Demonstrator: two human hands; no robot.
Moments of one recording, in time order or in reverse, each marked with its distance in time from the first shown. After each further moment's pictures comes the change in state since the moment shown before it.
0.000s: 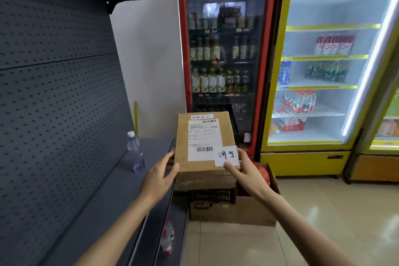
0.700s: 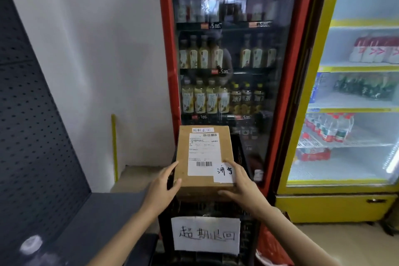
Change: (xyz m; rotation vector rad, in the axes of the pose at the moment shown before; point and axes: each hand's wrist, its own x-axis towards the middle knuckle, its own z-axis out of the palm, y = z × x) left_hand 0.431 -0.127 0.155 -0.053 -0.031 -0.038; right_hand 0.446 0.174 -0.030 -0.371 -0.108 -0.100
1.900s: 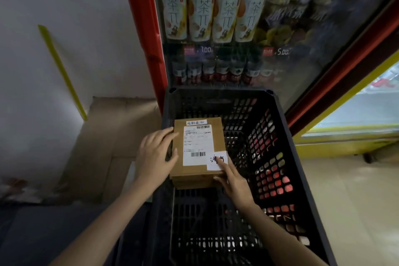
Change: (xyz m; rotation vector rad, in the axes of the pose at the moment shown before) left_hand 0.241 -0.193 0.116 0.347 -0.121 0.133; right_hand 0.174 0.199 0.204 -0.076 -0.128 0.342
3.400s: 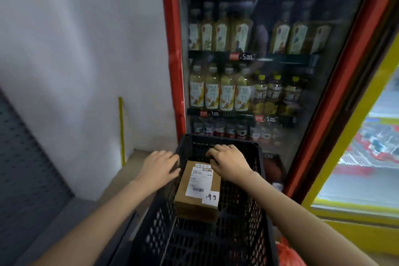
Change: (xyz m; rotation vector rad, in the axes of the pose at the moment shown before) left_hand -0.042 0.107 -0.112 0.504 0.012 0.132; right_hand 0.007 -0.122 -0.198 -0.599 0.135 -0.655
